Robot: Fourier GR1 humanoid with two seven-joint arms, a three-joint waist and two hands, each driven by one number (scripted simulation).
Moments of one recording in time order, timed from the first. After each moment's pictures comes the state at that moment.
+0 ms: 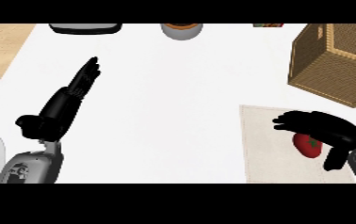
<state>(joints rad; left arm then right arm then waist) -0.17 0.25 -0.02 -1.59 -0.01 -0.14 0.03 -0.26 -0.64 0.21 -1.00 0.96 0.17 -0.95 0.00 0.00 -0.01</state>
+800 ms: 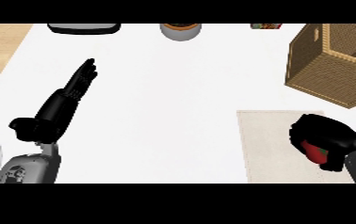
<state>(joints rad) -0.15 0.23 0.01 -1.60 -0.01 -0.17 0.02 -0.23 -0.62 0.21 -1.03 1.08 0.03 -1.00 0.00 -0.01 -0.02</state>
